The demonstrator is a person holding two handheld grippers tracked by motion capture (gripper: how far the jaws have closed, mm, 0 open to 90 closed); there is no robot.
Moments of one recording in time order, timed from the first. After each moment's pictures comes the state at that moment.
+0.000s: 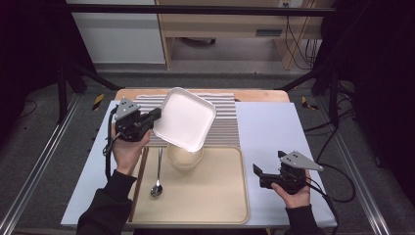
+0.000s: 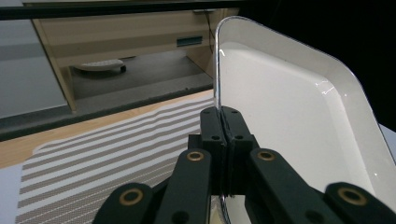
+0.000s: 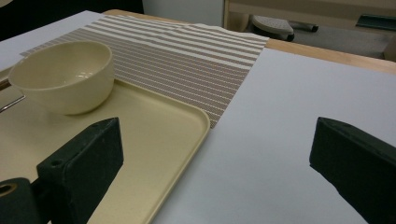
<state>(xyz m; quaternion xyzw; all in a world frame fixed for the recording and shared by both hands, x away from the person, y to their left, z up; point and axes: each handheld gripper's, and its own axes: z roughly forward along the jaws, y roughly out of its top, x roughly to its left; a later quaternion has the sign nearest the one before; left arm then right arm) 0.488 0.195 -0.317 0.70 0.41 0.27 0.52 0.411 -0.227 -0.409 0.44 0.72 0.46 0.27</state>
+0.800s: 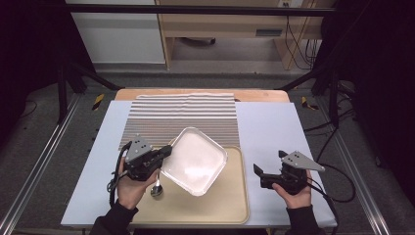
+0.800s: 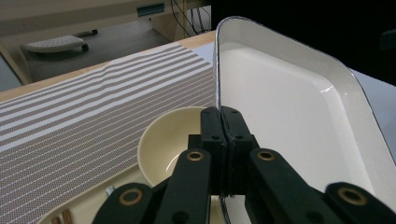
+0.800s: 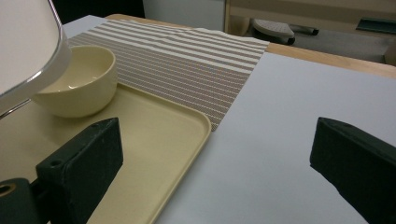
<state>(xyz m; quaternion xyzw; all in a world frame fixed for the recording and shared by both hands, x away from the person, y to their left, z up) 0.423 0.177 -0.363 0.76 0.36 0.23 0.49 0.409 -0.228 -0.406 0.44 0.72 0.47 0.27</state>
